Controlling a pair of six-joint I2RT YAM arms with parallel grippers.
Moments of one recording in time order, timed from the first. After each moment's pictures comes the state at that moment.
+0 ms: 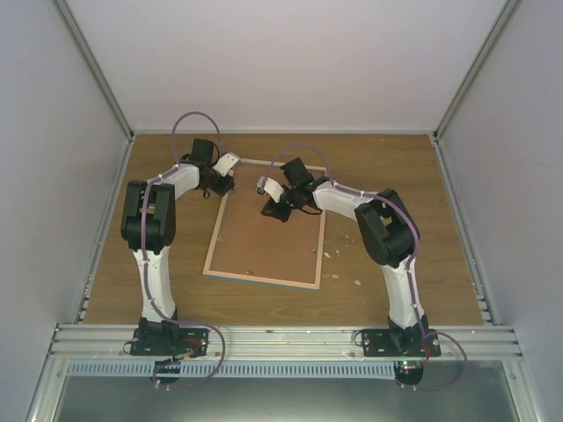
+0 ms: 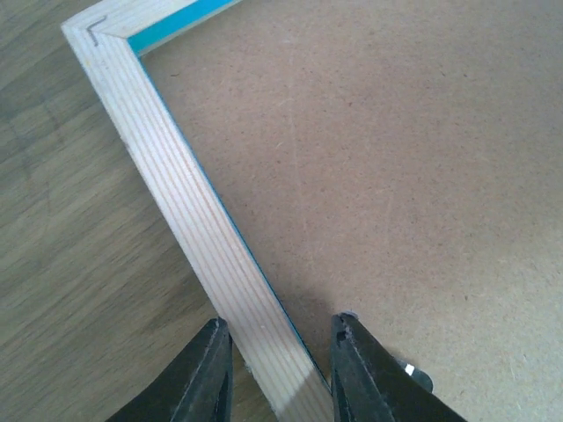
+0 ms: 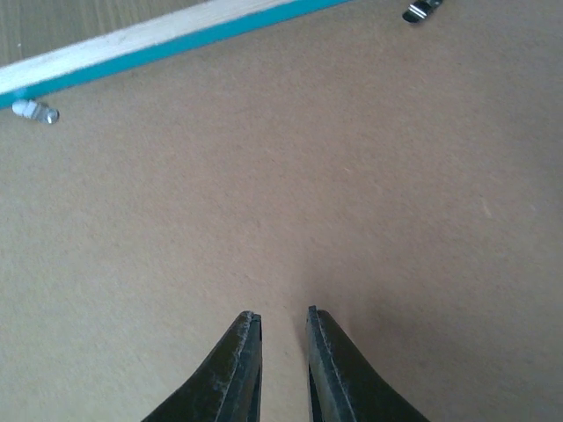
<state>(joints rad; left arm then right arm) -0.12 2.14 1.50 -0.40 0.27 0.46 0.61 2.14 1.50 -0.31 -0.50 -0.40</state>
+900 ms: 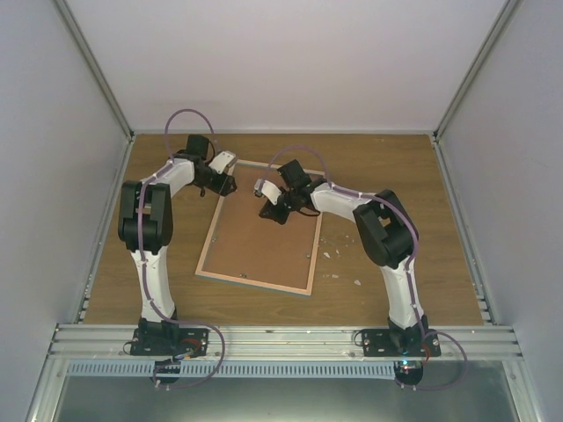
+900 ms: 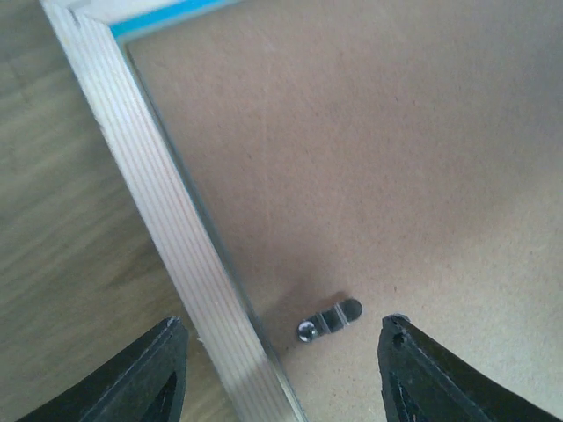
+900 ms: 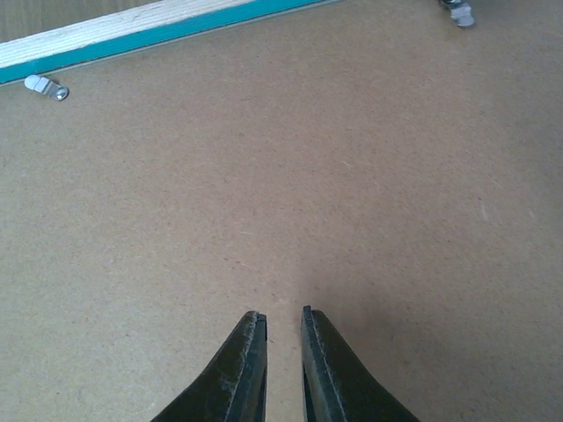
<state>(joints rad) -0.09 2.12 1.54 -0.55 0.38 0.41 0.62 2.14 1.50 -0.31 -0.51 -0.40</state>
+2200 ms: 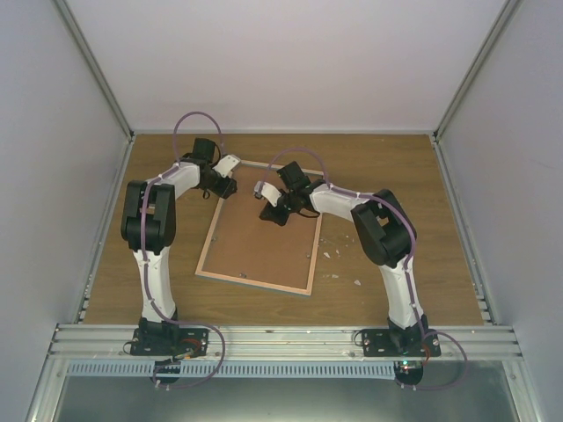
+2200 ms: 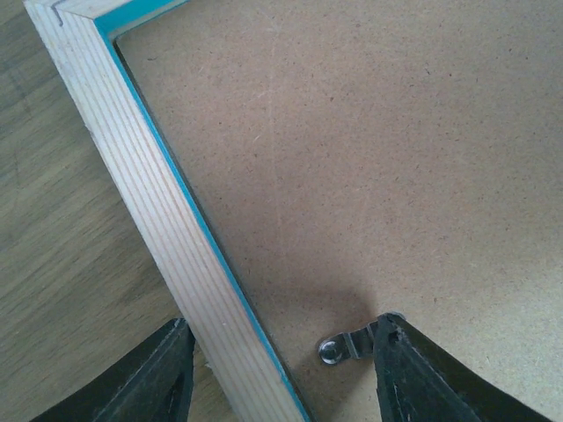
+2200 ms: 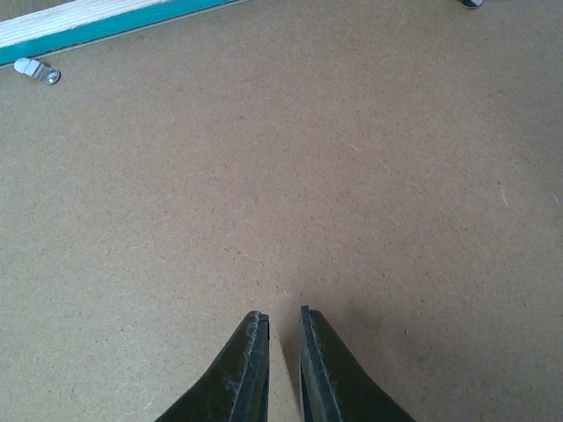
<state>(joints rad) -0.12 2.13 1.52 -0.47 0.26 0.46 0.62 2.16 1.50 -0.31 -0.51 -0.40</state>
